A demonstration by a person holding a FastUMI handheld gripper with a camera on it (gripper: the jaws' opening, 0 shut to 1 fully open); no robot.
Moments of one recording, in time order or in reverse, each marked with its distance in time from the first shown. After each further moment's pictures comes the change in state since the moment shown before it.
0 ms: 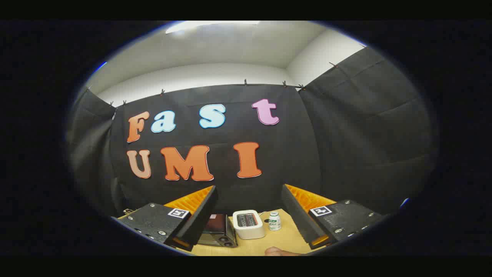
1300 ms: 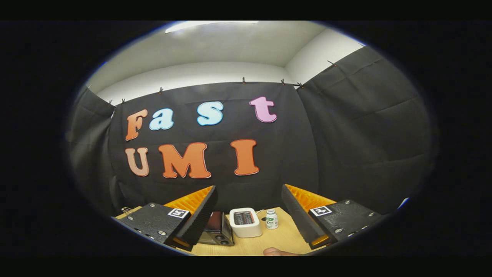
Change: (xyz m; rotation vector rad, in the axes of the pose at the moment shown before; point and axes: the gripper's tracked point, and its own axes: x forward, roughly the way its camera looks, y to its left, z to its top) arm -0.004 -0.006 -0.012 -0.022 0.017 0.005
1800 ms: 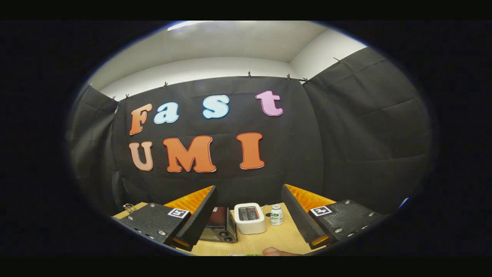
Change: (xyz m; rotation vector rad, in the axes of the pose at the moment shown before) arm 0.002 0.025 -0.019 -0.020 0.054 0.043
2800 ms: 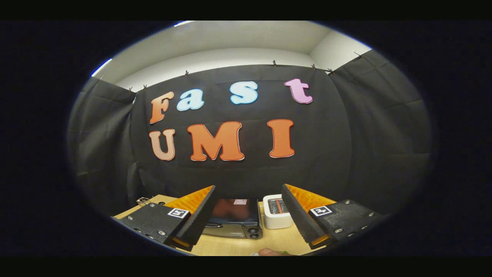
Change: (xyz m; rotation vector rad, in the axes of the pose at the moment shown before) arm 0.022 0.097 -0.051 -0.007 0.119 0.144
